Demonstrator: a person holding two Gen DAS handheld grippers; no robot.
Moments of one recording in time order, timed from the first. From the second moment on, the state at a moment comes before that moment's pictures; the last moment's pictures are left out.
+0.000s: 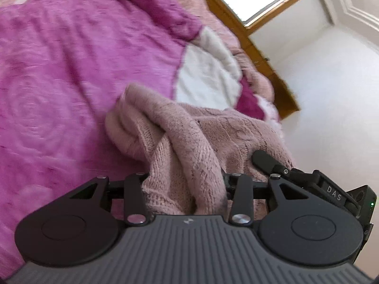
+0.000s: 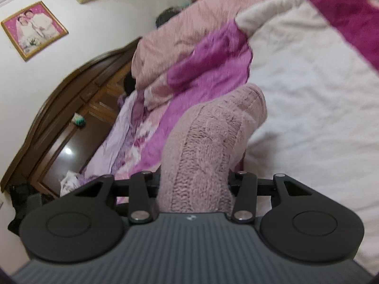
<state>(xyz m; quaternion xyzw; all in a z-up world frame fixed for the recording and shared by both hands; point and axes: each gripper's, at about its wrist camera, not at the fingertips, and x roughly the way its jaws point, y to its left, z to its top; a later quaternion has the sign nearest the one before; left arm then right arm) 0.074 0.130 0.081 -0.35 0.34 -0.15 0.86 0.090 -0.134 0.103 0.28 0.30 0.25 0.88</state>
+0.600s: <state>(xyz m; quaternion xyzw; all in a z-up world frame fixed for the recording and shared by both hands) 0.048 0.033 0.042 -0.25 0.45 -0.18 0.84 0.019 -0.222 0.018 0.28 0.36 0.11 0.88</state>
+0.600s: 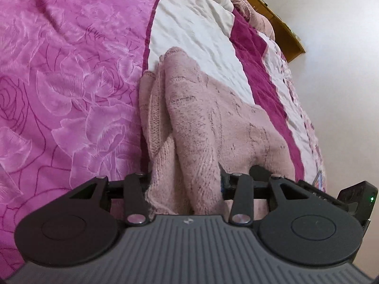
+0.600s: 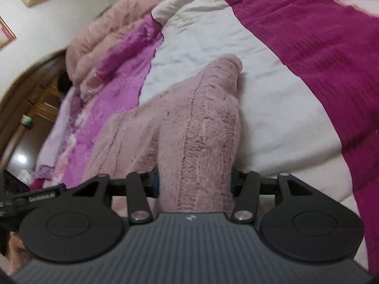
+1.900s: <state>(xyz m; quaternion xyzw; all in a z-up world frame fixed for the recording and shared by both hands) 0.129 0.037 0.076 -0.19 0.42 -0.16 0.87 0.096 -0.247 0.022 0.27 0.37 0.11 0.88</state>
